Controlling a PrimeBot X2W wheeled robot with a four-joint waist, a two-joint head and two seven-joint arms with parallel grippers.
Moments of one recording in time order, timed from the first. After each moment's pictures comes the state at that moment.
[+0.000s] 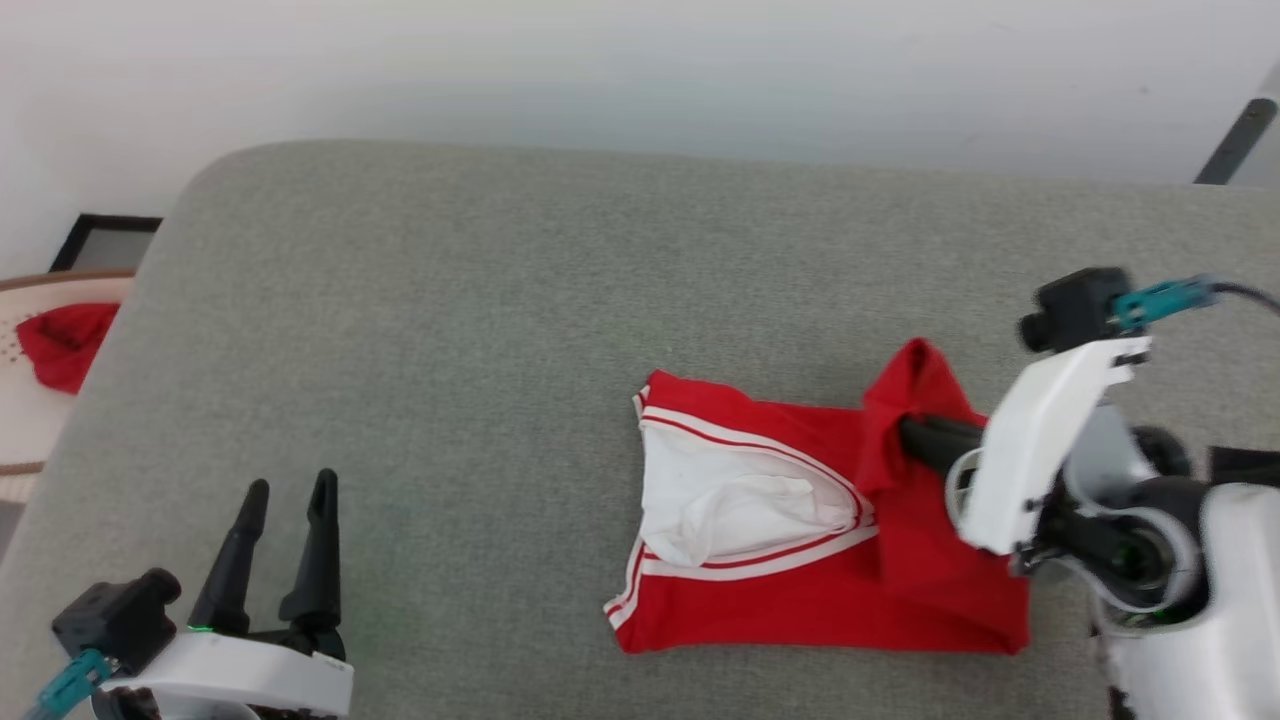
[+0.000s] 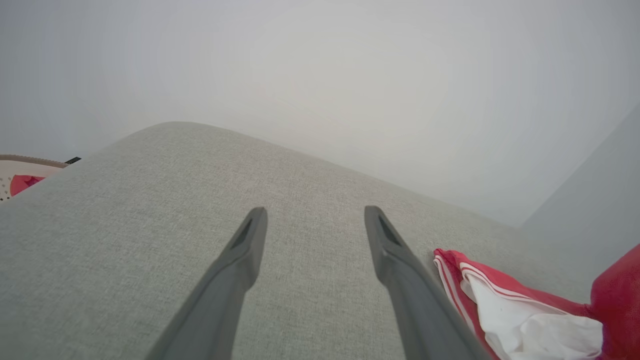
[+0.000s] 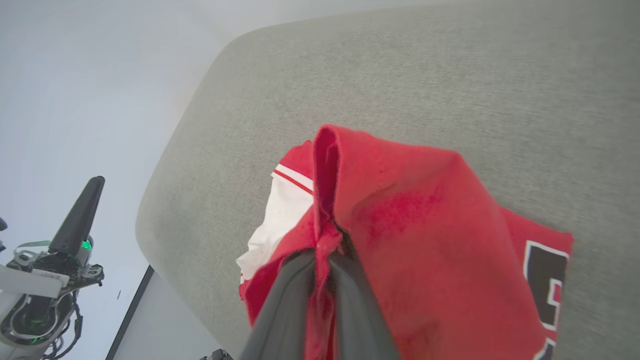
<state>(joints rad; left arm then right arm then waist) -0.06 0.30 -0.04 0.17 -0.65 -0.13 -0.26 -0.41 -0.05 0.02 -0.04 0.62 0.13 1.02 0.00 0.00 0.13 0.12</state>
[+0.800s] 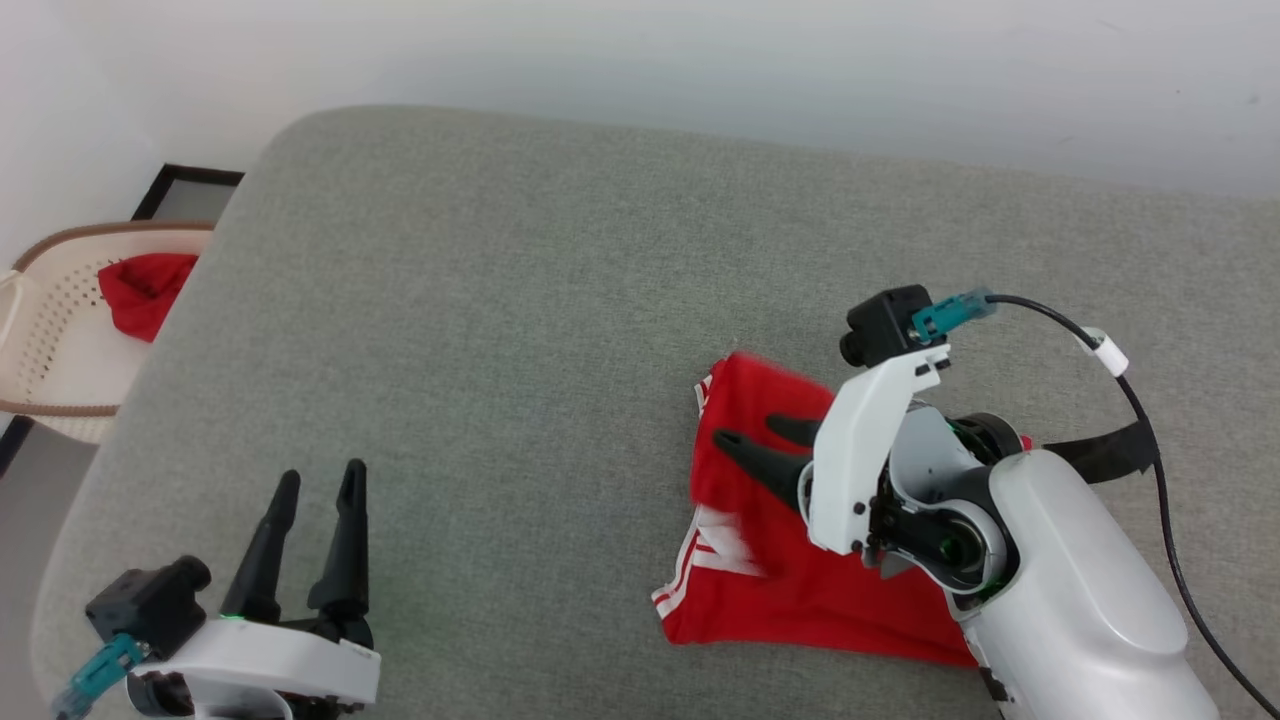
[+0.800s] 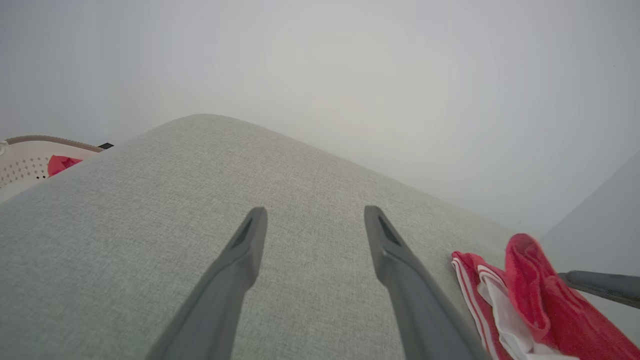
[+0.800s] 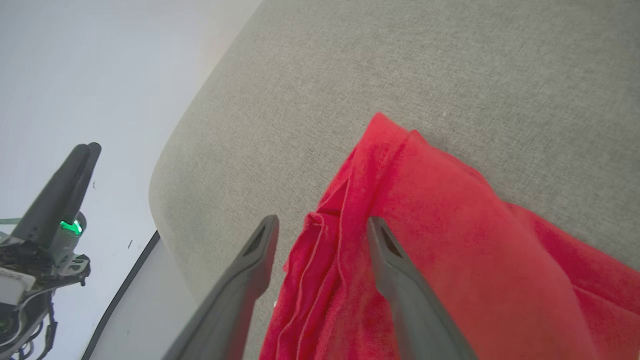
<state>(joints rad) -0.09 0.27 -0.07 0.20 -0.67 -0.13 -0.26 -0.57 -0.05 0.36 0.36 0.67 0.13 0.69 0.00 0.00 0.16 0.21</state>
